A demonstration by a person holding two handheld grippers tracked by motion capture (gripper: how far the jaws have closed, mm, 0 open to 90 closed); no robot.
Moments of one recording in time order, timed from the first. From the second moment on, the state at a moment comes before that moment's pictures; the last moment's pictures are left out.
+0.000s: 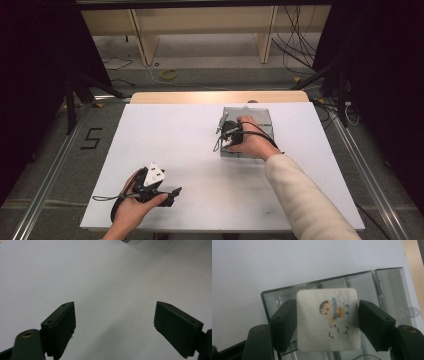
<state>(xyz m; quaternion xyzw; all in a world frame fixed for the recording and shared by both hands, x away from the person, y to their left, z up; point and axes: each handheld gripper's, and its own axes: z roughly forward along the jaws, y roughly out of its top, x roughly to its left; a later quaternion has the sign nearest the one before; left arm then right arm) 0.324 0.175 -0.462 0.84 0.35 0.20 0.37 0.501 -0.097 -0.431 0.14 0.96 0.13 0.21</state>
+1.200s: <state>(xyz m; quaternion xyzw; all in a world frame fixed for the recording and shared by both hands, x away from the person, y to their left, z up) 0.324 0.175 -0.462 0.84 0.35 0.20 0.37 0.504 -0.095 -0.433 0.14 0.96 0.14 0.18</state>
